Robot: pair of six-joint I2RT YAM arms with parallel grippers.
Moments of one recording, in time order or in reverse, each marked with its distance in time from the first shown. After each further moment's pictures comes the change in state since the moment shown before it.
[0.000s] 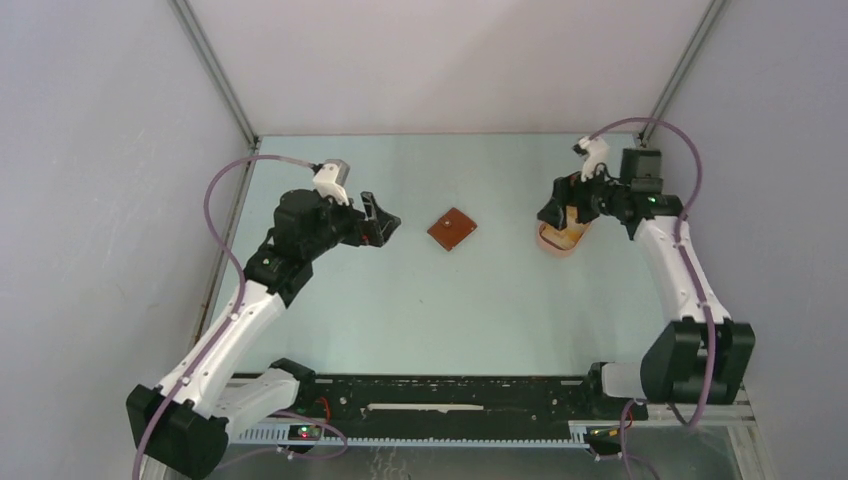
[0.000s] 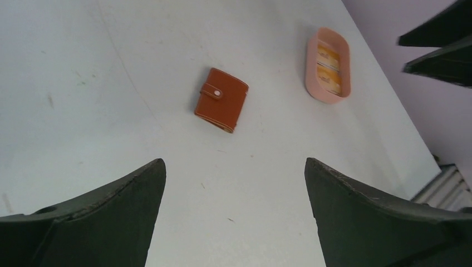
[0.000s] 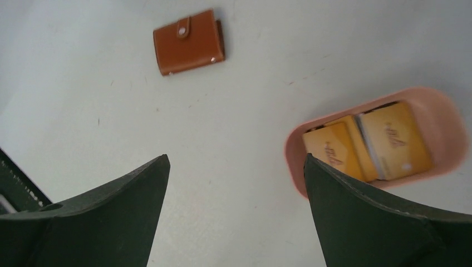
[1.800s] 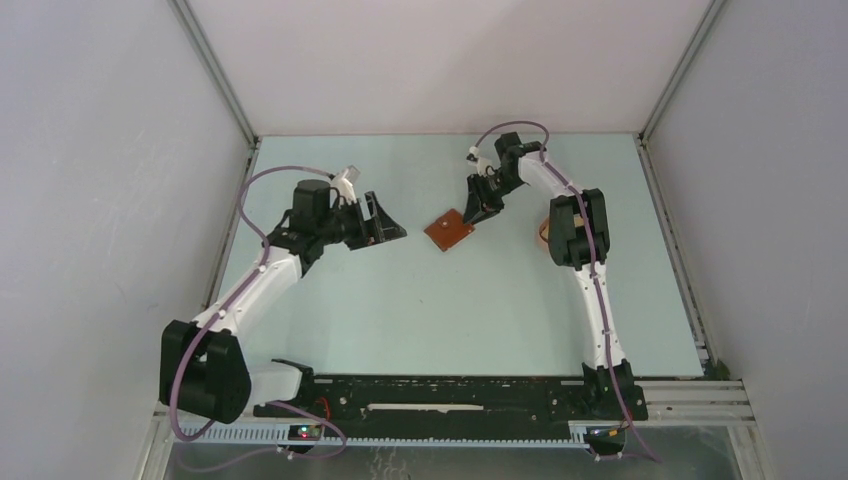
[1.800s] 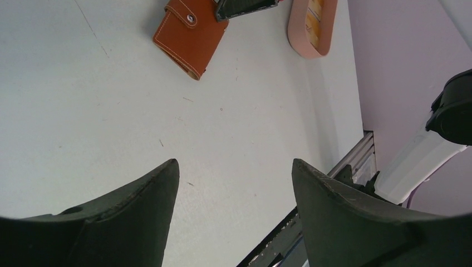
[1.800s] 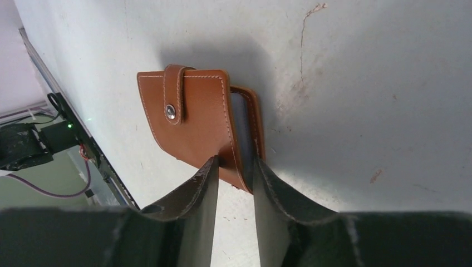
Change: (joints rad) left arm 0.137 0.290 0.000 -0.007 0.347 -0.200; right arm 0.338 1.259 1.046 -0.445 -0.114 0.196
